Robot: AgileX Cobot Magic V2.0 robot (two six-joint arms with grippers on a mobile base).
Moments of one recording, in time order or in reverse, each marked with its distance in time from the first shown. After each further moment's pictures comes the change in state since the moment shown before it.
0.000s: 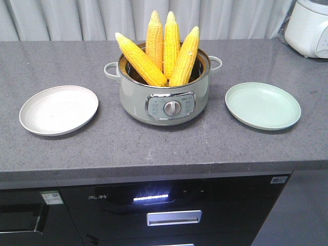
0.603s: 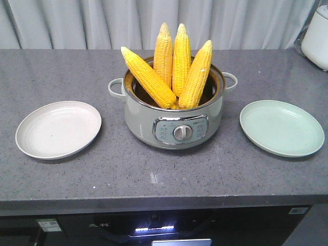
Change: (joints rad) left arm 0.000 0.000 0.000 0.000 0.000 0.000; right arm 0.000 0.000 0.000 0.000 0.000 0.000
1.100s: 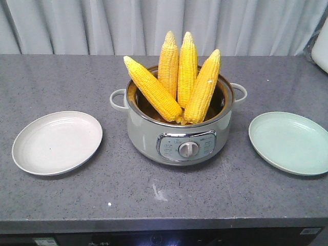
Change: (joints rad) left arm 0.000 0.000 0.000 0.000 0.000 0.000; right arm 0.000 0.000 0.000 0.000 0.000 0.000
